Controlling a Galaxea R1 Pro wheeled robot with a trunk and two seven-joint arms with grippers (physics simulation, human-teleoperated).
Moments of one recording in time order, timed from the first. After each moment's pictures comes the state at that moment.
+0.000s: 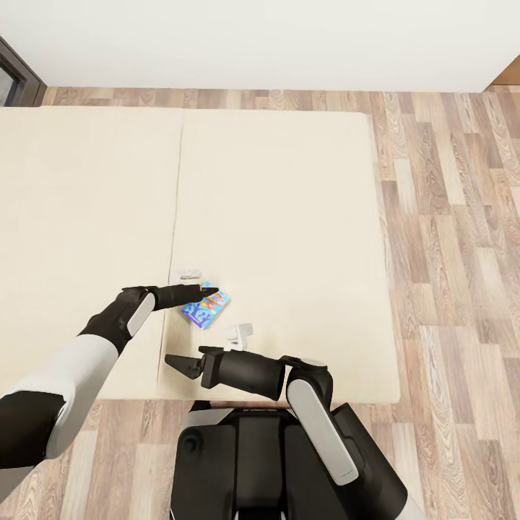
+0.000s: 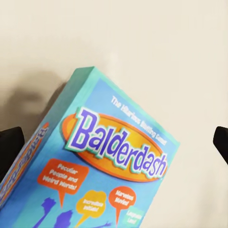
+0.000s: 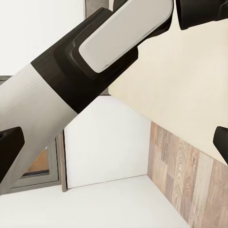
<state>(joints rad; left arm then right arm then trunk) -1.13 0.14 -0.19 -0.54 0.33 0.48 -0.53 -0.50 0.16 0.52 -1.60 -0.77 0.79 0.22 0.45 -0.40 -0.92</state>
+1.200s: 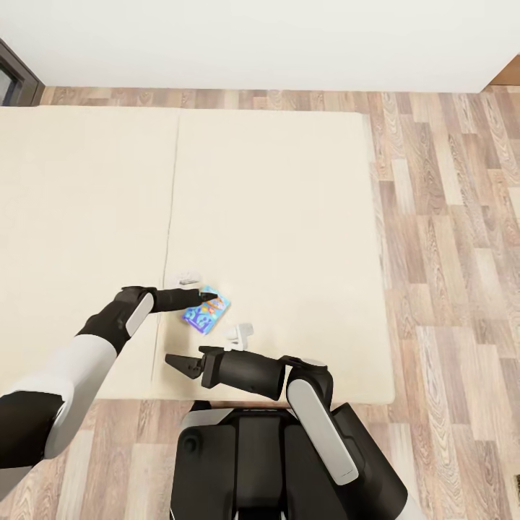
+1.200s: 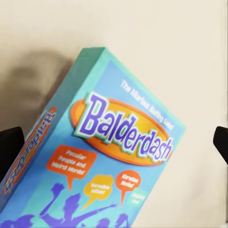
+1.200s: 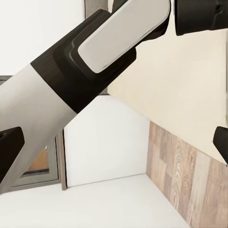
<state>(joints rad) -1.13 0.14 -0.19 -0.54 0.33 0.59 -0.53 -0.50 0.16 0.51 -1.60 -0.77 0.79 0.22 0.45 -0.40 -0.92</state>
